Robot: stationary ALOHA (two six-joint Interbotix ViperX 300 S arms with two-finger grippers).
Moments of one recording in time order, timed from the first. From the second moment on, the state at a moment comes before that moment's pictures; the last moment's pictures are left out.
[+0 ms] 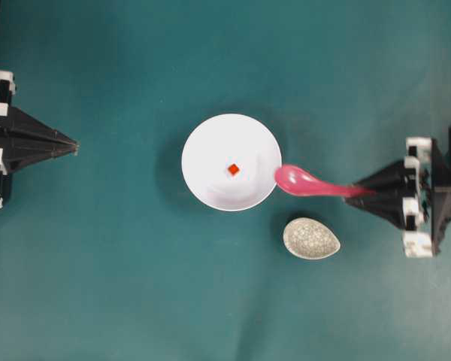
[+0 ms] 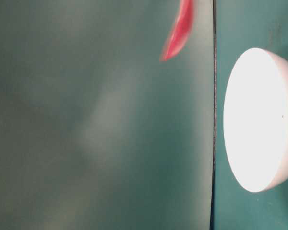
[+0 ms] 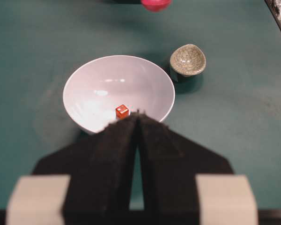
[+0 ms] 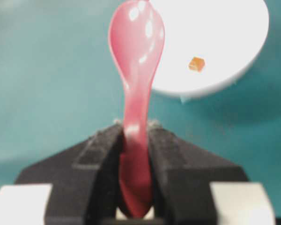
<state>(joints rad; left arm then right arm) -0.01 -1.03 1.18 0.02 0.01 -0.03 0.45 -0.57 1.17 1.20 -0.58 -0.54</state>
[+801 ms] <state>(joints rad) 0.00 -1.04 1.17 0.02 0.01 -0.03 -0.22 -0.25 0.63 0.89 0.60 -0.49</state>
